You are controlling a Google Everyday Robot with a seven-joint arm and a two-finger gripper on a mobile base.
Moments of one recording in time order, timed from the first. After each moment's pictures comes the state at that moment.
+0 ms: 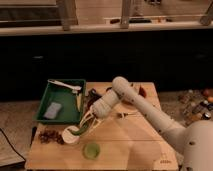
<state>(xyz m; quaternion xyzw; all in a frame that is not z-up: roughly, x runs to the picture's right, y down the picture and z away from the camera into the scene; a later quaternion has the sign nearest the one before) -0.095 0.180 0.672 -0.27 -0.70 -0.26 0.61</state>
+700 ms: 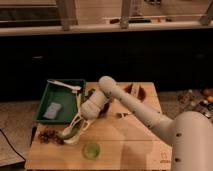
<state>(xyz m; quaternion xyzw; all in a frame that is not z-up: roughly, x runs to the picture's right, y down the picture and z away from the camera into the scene) -0.148 0.191 0.663 -0.30 -0.69 -0.30 0.58</state>
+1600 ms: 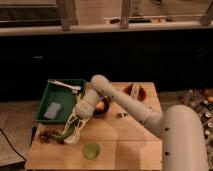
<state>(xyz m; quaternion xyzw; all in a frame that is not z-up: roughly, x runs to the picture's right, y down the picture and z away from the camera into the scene) -0.161 0.190 0.673 -0.32 -0.69 -0.31 0.57</state>
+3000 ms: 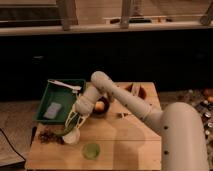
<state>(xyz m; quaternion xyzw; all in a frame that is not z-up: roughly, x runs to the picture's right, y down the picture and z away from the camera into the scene) -0.162 0.174 0.677 -0.31 -0.68 -0.31 0.59</state>
